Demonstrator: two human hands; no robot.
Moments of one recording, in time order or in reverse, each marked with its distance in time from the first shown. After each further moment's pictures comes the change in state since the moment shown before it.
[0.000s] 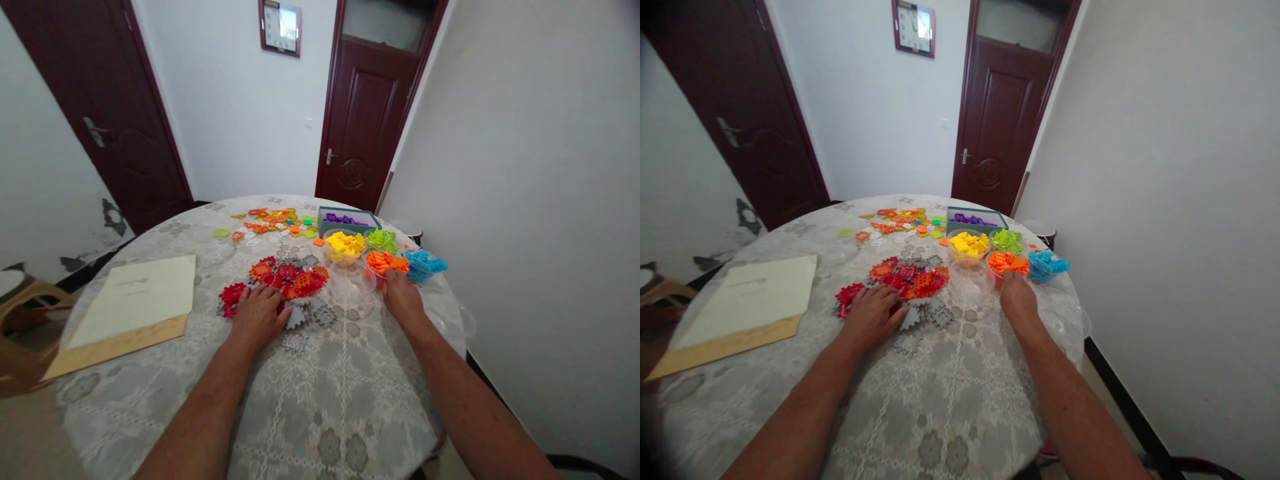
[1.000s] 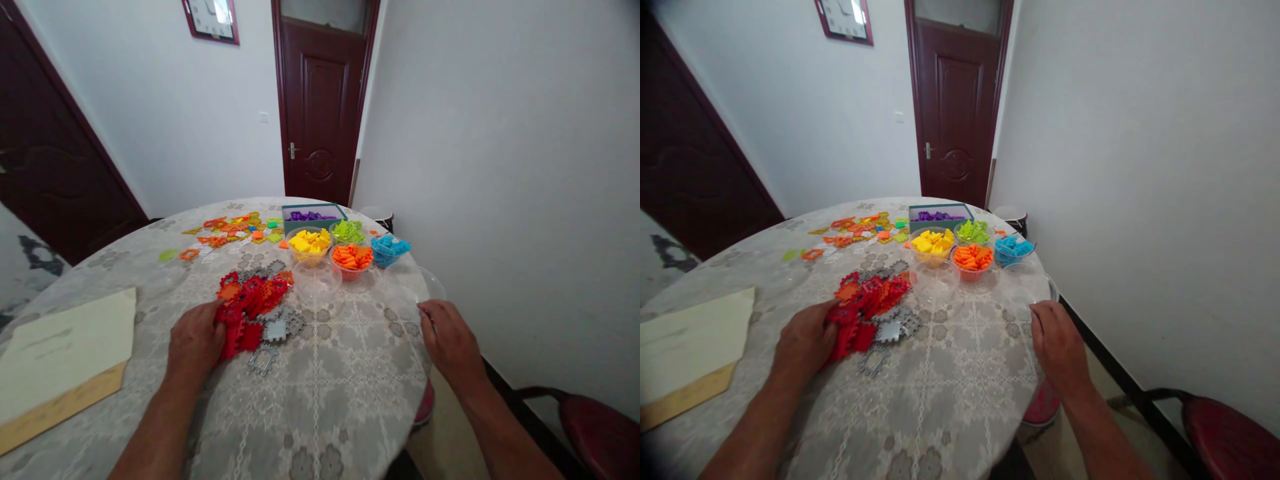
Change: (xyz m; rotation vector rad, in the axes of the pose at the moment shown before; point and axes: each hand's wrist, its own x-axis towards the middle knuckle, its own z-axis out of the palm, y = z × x) left_hand 0.012 -0.049 0.017 0.058 0.210 -0.086; right_hand -0.126 0.127 -0.014 0.285 0.482 -0.127
